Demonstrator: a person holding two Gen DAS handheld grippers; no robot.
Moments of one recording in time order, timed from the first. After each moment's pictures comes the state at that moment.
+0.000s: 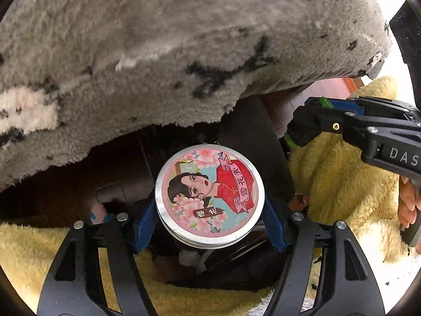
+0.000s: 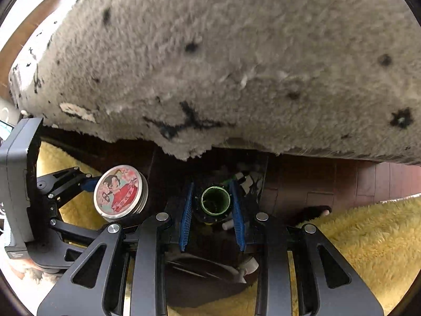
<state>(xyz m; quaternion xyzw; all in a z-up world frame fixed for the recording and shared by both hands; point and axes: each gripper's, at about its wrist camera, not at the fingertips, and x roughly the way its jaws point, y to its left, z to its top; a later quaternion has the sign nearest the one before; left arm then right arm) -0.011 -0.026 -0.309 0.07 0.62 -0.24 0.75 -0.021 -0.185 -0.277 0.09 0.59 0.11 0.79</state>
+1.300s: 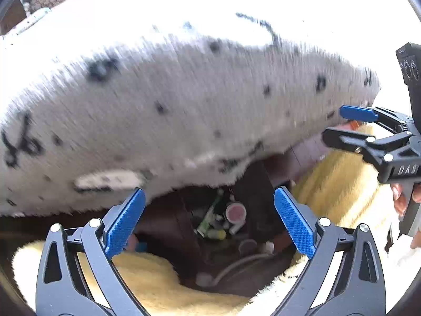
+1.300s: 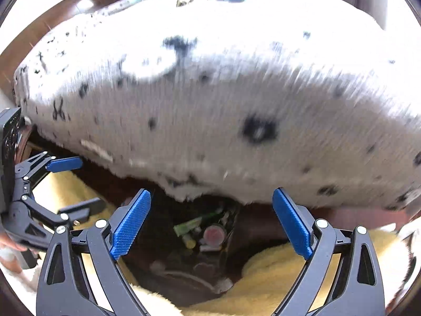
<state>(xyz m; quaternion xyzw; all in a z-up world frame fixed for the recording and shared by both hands) 0.007 -0.004 -0.191 0.06 0.51 -0.21 0.83 -0.015 -0.200 -0.171 0.04 0.50 0.09 0.86</state>
